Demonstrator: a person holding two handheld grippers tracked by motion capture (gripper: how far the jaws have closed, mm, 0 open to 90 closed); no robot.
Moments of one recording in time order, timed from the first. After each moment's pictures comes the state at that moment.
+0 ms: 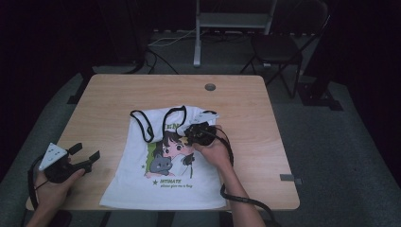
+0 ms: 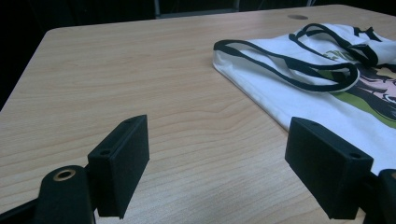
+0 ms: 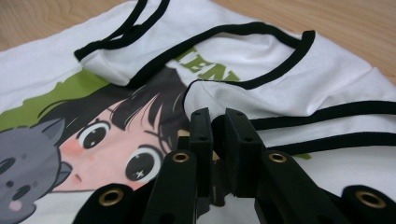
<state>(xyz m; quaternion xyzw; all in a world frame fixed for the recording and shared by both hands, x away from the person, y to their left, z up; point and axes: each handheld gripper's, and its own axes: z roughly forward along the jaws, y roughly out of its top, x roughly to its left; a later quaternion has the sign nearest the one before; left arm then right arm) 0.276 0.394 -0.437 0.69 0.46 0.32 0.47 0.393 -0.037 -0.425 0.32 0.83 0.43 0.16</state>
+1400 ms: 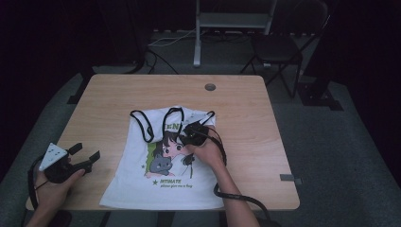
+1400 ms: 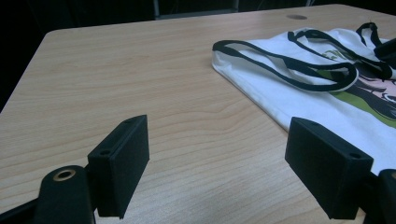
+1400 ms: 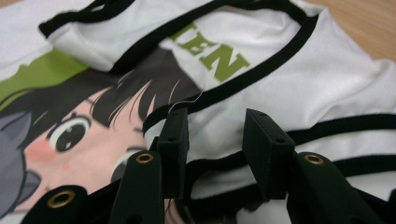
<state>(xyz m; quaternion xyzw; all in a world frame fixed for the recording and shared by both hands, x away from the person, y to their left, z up) 0.276 0.393 -0.437 0.69 0.45 0.32 0.46 0.401 -0.016 -0.438 0.33 0.84 0.38 0.16</state>
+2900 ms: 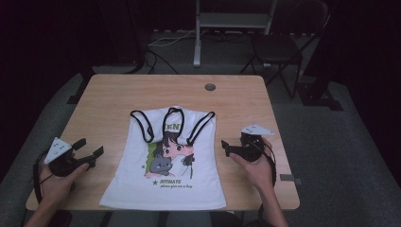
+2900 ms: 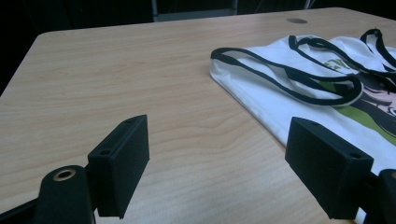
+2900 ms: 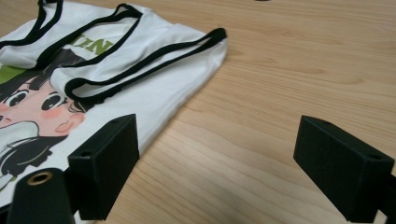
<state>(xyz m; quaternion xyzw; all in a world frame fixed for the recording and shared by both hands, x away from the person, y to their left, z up) 0.297 0.384 -0.430 0.69 0.46 0.31 0.47 0.337 -0.169 -0.418 0.47 0.73 0.44 0.21</state>
